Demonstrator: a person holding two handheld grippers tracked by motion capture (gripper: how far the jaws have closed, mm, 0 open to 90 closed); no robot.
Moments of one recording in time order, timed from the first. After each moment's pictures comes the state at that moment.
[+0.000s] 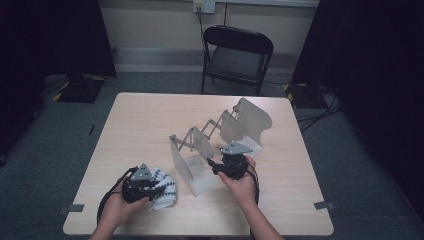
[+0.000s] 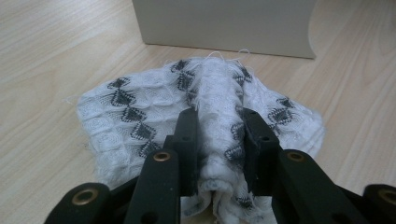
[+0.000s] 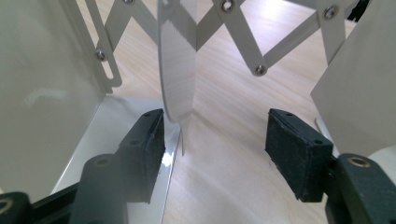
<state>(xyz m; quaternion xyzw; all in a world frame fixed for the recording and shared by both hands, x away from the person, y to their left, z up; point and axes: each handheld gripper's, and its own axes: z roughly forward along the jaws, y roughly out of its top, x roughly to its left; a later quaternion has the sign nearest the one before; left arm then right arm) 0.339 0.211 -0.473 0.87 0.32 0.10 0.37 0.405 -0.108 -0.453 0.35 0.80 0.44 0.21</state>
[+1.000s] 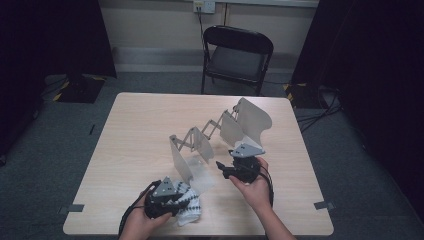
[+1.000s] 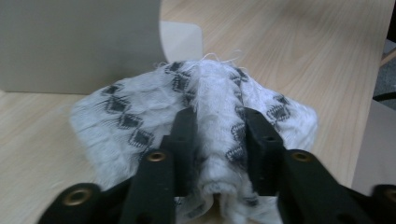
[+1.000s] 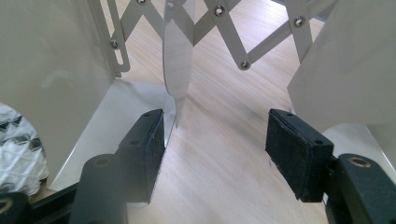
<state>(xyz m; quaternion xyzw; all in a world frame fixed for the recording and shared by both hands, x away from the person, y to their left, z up) 0.303 0.142 -0.475 0.87 0.29 0.07 0.41 0.385 -0.137 -0.430 0.33 0.82 0.43 0.21</state>
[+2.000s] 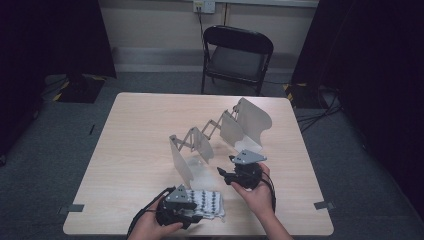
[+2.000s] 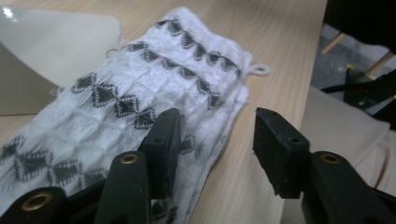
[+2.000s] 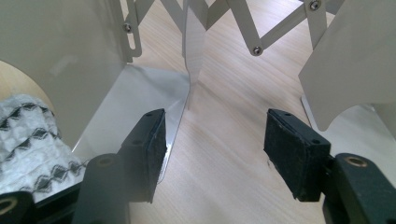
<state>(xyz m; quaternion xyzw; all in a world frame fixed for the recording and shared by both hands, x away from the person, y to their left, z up) 0.295 0.114 -0.480 0.88 0.24 -0.01 0.41 0.373 -0.141 -0.439 0.31 0.82 0.42 0.21</state>
